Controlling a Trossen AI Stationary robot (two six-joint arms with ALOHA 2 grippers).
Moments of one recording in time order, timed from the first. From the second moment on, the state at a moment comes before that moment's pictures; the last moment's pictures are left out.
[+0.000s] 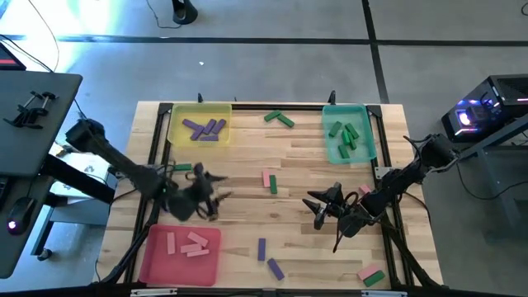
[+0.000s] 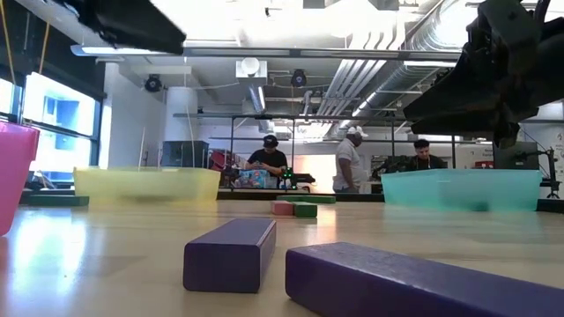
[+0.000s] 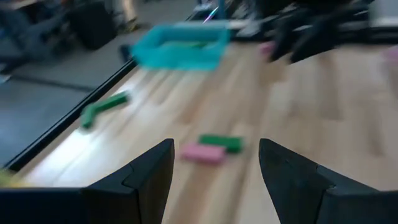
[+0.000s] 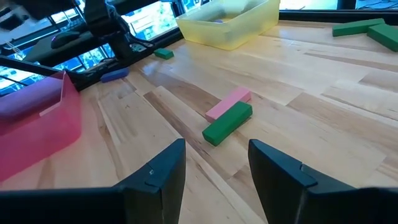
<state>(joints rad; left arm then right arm) -0.59 1.18 0.68 -0.12 -0.94 -0.37 0.67 1.50 0.45 0.43 1.05 0.88</state>
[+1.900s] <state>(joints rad) -0.49 1.92 0.93 0.72 -0.26 0.01 0.93 1.50 0.77 0.02 0.99 0.80</state>
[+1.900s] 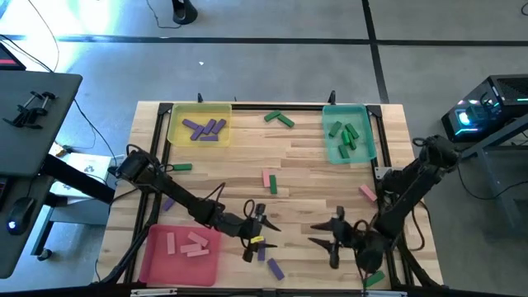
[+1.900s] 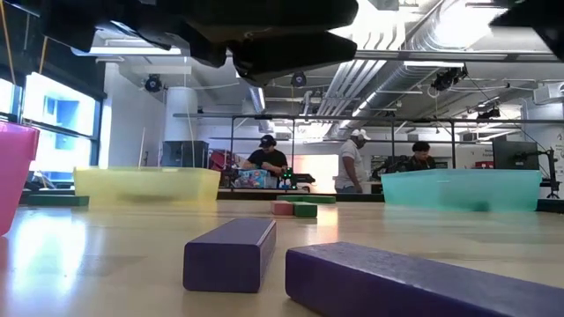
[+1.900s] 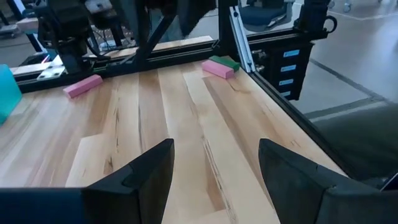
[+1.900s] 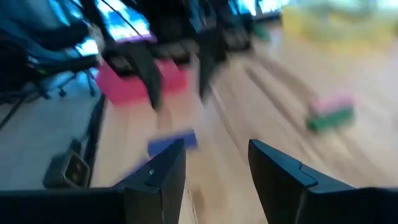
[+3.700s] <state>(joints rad) -0.48 1.92 0.93 0.70 -0.27 -0.04 0.27 1.77 0.74 -1.24 0.07 1.19</state>
